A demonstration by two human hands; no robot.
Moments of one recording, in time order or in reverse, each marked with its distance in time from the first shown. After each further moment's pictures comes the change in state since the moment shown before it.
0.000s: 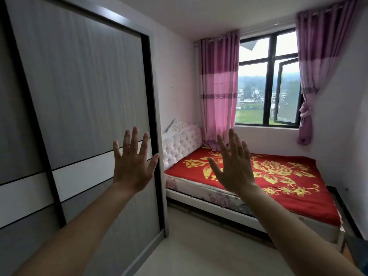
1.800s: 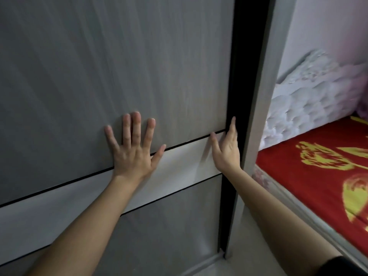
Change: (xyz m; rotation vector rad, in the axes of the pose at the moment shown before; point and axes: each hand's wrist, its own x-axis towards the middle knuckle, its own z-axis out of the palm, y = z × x) left_hand 0.300 -0.407 0.707 0.742 0.064 -0.141; right_hand 0.450 -0.129 0.948 1.152 -0.463 0.260
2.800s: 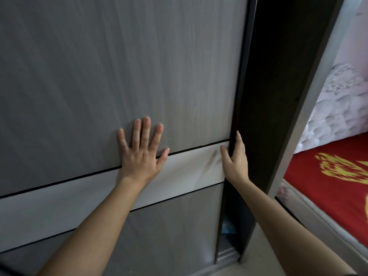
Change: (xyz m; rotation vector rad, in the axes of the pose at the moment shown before) left_hand -0.066 -0.125 -0.044 0.045 -0.053 -0.015; right_hand -0.089 -0.074 0.069 0.117 -0.088 0.041
